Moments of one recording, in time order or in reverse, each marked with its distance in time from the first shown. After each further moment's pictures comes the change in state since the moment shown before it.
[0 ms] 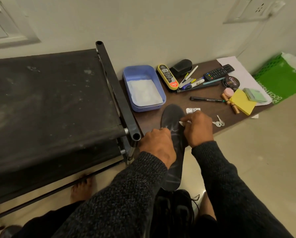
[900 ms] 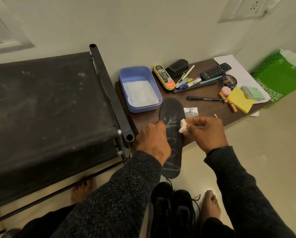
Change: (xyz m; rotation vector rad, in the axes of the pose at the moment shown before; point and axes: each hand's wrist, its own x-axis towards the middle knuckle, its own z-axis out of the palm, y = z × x) left_hand 0.011 -0.001 0.004 -0.123 0.173 0.013; right_hand -0.033 -0.014 -0.054 0.678 -0.111 0.393
